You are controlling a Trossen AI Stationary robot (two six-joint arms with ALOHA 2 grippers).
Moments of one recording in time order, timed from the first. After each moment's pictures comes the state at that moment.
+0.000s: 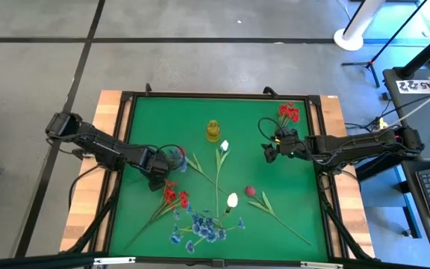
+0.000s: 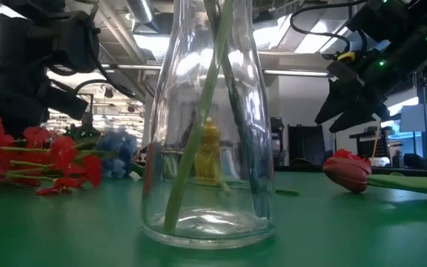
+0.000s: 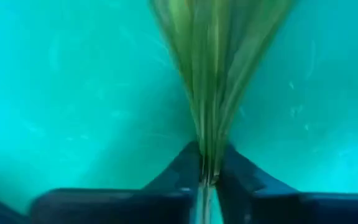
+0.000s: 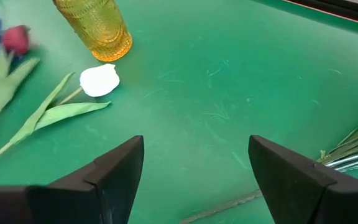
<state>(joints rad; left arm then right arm) -0.20 1.37 0.61 -0.86 -0.12 -0.80 -0.01 0.97 0.46 -0.29 0.48 0.72</state>
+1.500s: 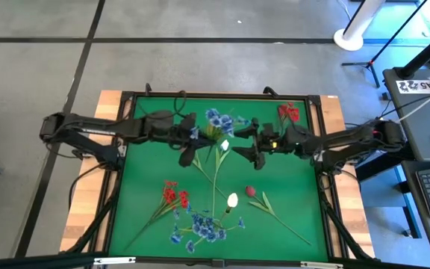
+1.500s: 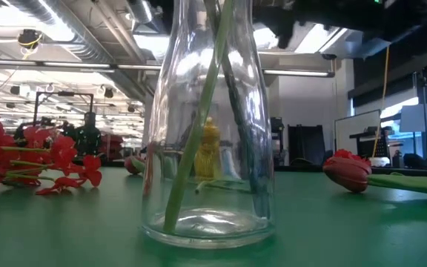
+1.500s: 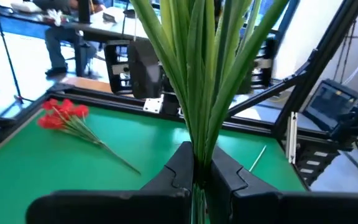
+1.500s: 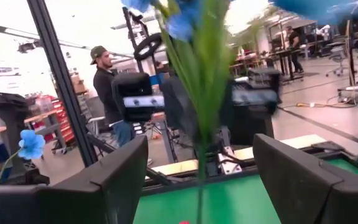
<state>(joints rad) 0.07 1.28 0.95 0.12 0.07 -0.18 -0.01 1.30 0.63 0.89 -0.05 0.24</state>
